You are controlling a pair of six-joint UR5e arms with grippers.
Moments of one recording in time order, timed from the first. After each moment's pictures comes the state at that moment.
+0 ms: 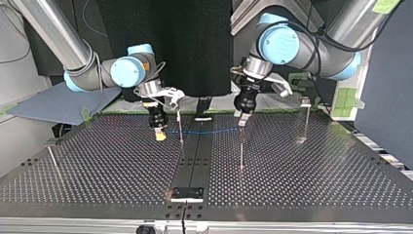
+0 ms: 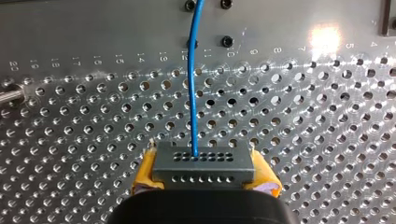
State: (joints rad) left arm -0.32 -1.63 -1.90 -2.82 -1.61 -1.78; right arm 2.14 -1.06 1.47 -0.39 1.59 1.65
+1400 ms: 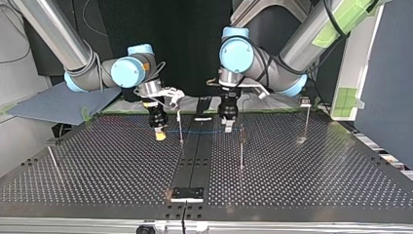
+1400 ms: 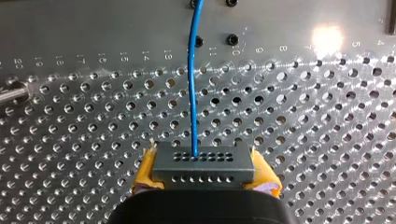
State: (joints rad) left arm -0.49 -1.84 -1.75 -2.73 -1.96 -1.78; right arm 2.14 -1.05 1.47 -0.39 1.59 1.65
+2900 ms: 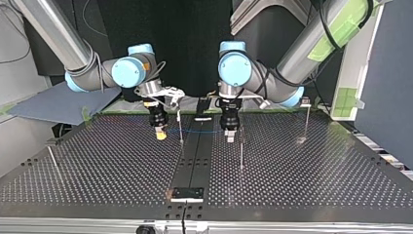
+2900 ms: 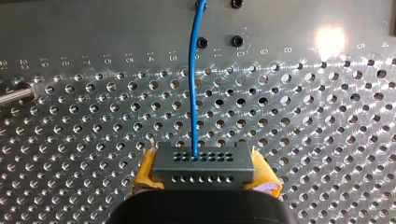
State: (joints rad) left arm -0.46 -1.90 -1.66 -2.72 -2.00 -1.74; right arm 2.14 -1.05 1.47 -0.39 1.59 1.64
